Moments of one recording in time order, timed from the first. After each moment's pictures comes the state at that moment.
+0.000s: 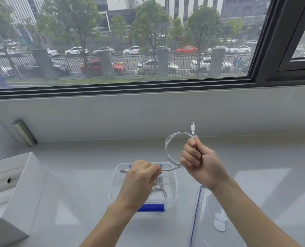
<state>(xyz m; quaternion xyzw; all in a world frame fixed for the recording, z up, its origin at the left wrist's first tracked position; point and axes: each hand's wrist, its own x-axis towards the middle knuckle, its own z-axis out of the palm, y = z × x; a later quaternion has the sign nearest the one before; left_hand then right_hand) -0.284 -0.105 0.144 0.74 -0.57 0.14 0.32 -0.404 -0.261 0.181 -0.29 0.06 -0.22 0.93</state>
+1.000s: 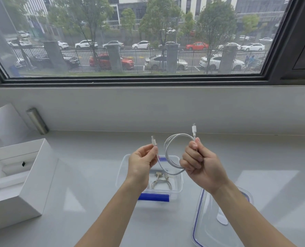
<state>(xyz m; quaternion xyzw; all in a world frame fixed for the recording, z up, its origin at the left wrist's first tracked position) -0.282 -0.115 0.153 0.56 -0.11 -0.29 0.77 -0.405 -0.229 0.173 -0.27 0.05 -0.18 0.94</state>
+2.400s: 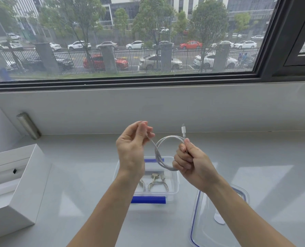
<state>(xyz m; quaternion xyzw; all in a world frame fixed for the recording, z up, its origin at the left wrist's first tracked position) -0.289 -0.126 0.207 0.48 -0.24 -0.13 0.84 -0.400 -0.233 0.168 -0.38 0.11 -0.21 0.89</state>
